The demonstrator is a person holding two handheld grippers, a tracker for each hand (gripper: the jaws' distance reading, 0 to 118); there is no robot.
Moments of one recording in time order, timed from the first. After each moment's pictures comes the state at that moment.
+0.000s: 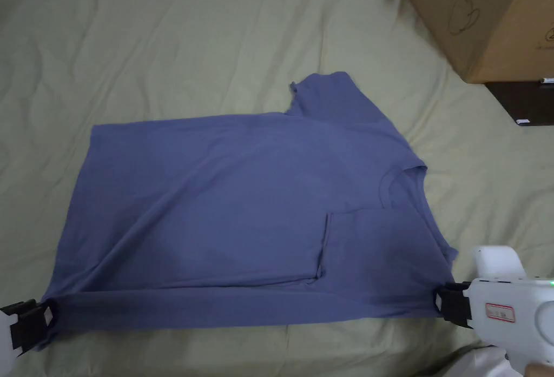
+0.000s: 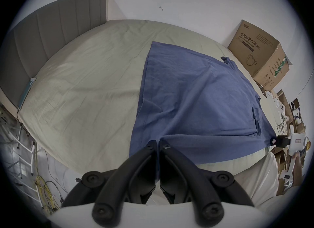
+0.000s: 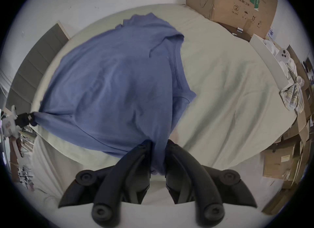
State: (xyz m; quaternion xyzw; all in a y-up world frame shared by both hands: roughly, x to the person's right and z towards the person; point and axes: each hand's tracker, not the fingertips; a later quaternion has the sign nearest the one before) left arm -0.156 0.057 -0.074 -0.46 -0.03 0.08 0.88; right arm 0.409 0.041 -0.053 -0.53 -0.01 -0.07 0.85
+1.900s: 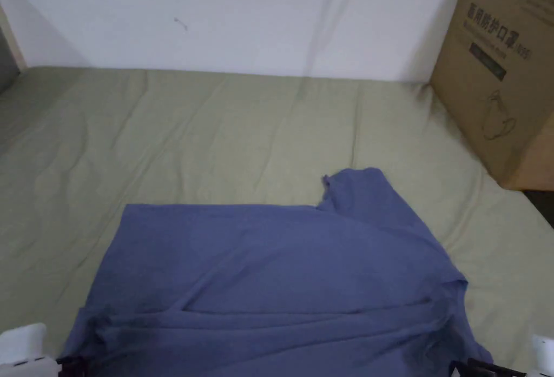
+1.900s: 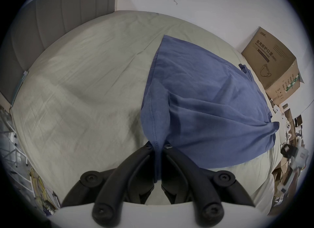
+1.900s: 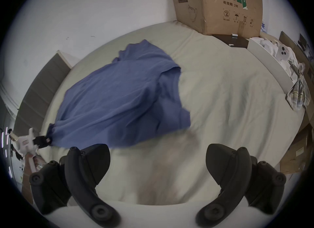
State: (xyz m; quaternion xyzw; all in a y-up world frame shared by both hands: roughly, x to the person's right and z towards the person) left arm -0.166 0.018 -0.156 -0.48 0.00 0.12 0.87; right arm 0.432 0.031 -0.129 -0.46 -0.03 -0.14 0.87
